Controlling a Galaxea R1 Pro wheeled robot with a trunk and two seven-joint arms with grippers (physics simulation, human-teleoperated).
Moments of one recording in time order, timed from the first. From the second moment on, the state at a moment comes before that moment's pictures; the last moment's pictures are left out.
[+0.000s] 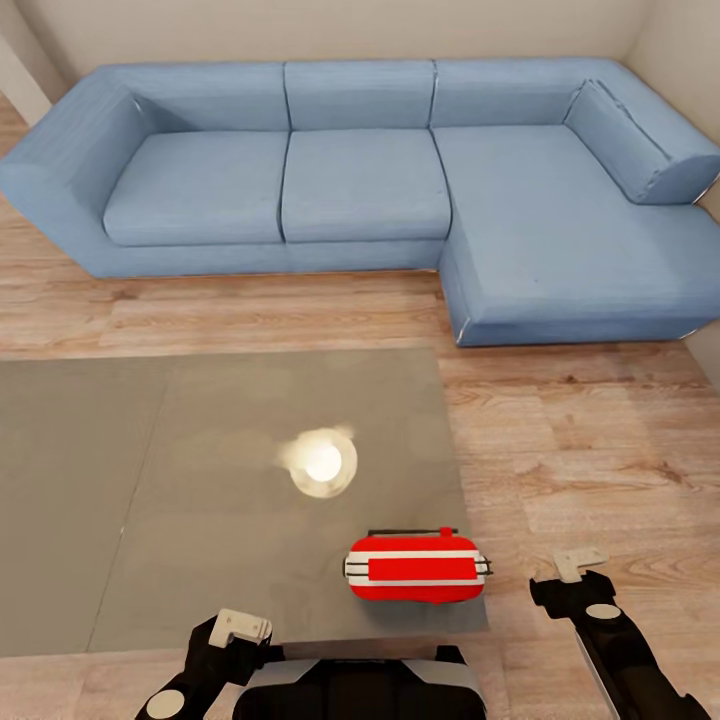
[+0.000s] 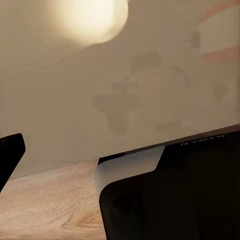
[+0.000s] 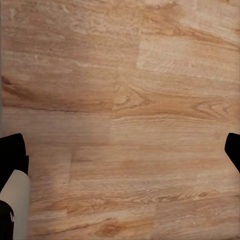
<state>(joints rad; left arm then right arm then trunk) -0.01 -0.04 0.01 -1.32 -0.25 0.35 -0.14 -0.21 -0.17 -0.07 -1.28 0.20 0.58 0.00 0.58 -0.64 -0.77</state>
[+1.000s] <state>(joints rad) -0.01 -0.05 0.01 -1.33 -0.25 0.35 -0.14 -0.21 -0.15 -0.05 -1.30 0.21 0.58 0.02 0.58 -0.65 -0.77</state>
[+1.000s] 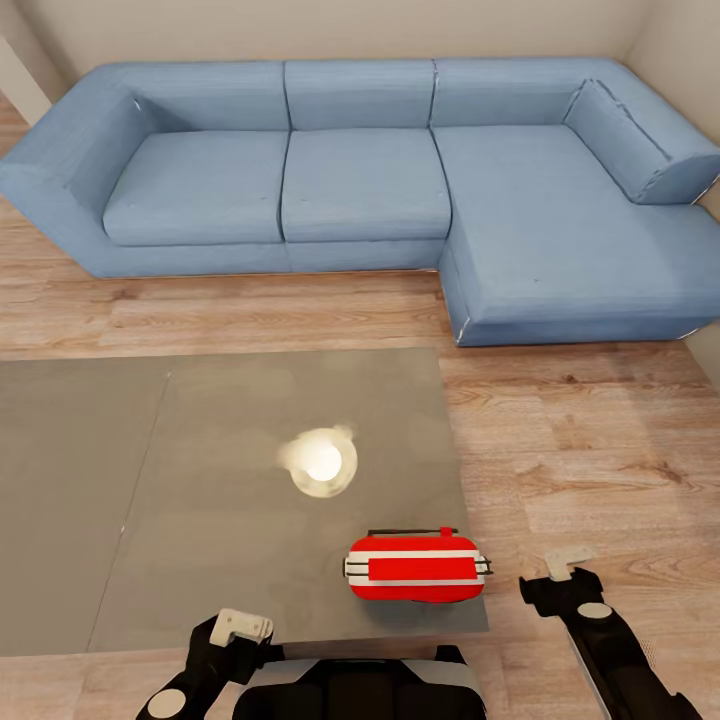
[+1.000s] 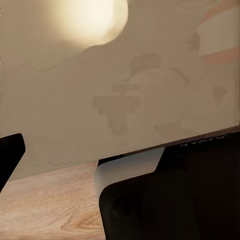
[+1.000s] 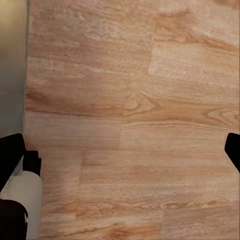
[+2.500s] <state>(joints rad) -0.01 -0.05 0.01 -1.33 -0.25 0.35 -0.14 -0.21 -0.44 -0.09 -1.57 0.25 0.61 0.82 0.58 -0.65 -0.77</state>
